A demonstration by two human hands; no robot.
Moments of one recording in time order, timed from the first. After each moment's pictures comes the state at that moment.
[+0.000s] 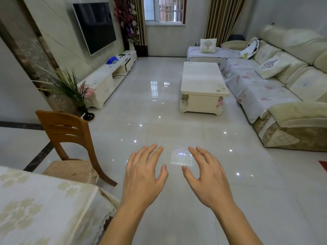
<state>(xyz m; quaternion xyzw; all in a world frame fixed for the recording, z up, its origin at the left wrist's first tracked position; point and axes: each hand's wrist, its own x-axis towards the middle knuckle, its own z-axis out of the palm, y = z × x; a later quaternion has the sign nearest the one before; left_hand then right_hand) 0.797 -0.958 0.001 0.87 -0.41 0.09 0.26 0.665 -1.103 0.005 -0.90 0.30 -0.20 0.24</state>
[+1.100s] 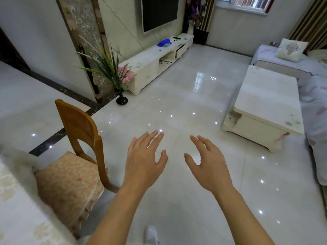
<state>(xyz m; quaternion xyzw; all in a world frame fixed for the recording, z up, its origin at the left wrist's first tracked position) 1.174 -1.099 -0.021 0.94 -0.21 0.07 0.26 1.103 -1.286 -0.010 -0.96 0.14 -0.09 0.23</state>
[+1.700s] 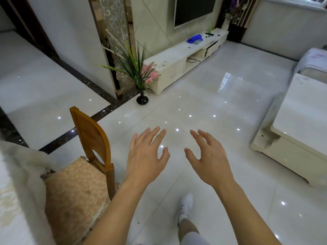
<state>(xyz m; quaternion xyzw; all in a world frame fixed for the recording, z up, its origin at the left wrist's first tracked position) 1.380 -1.079 -0.039 0.96 -0.15 0.06 0.22 1.346 -1.275 -0.026 -0.97 0.04 -0.08 0.22</state>
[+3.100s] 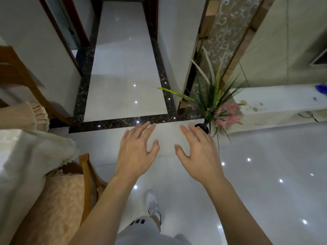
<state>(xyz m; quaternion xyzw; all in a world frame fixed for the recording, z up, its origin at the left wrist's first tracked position) 1.850 -0.946 -0.076 0.94 0.22 0.14 0.23 1.946 -1.118 -0.053 -0.92 -0.32 0.03 0.20</state>
